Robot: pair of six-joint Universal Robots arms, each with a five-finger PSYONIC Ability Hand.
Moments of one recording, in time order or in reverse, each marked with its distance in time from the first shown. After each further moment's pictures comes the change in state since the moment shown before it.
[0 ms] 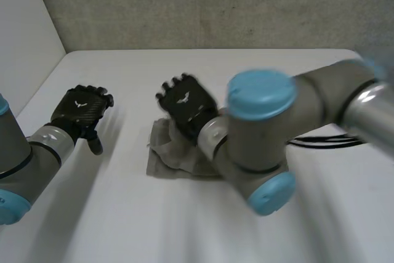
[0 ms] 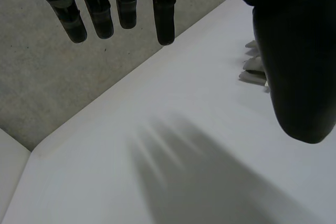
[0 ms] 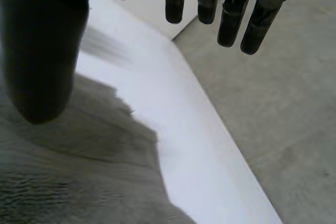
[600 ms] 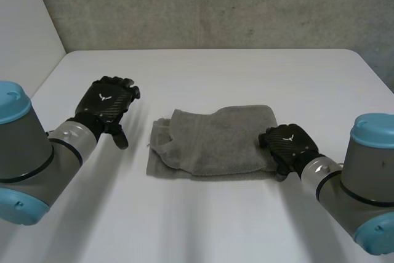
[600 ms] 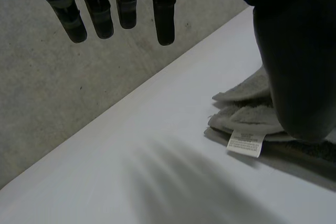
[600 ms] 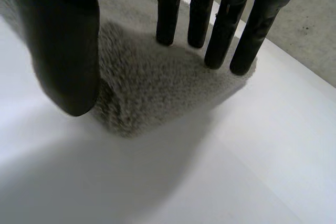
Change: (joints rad) left arm -0.137 0.006 0.054 -0.002 -0.012 -0.079; right arm -0.460 -0.268 0.754 -0.232 -0.137 0.149; left_hand 0.000 0.000 0.000 0.000 0.000; right_hand 0.305 0.294 0.291 0.290 0.313
